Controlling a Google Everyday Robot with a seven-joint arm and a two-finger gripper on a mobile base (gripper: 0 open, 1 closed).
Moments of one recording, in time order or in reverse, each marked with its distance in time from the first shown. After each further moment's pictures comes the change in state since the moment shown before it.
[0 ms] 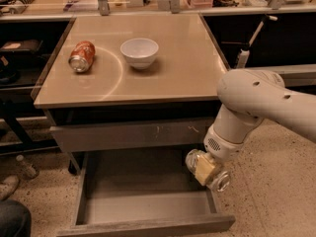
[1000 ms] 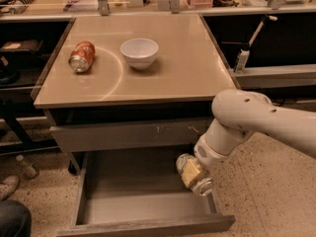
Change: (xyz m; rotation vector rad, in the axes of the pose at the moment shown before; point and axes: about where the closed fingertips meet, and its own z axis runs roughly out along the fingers) arm -0.030 0.007 0.051 -0.088 -0.084 0.125
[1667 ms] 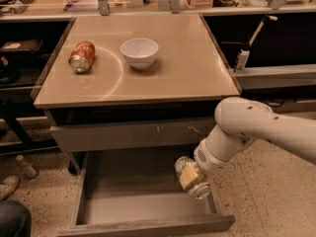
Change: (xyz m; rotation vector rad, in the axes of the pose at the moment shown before) arm -0.001 0.000 0.016 -0.043 -0.043 0.043
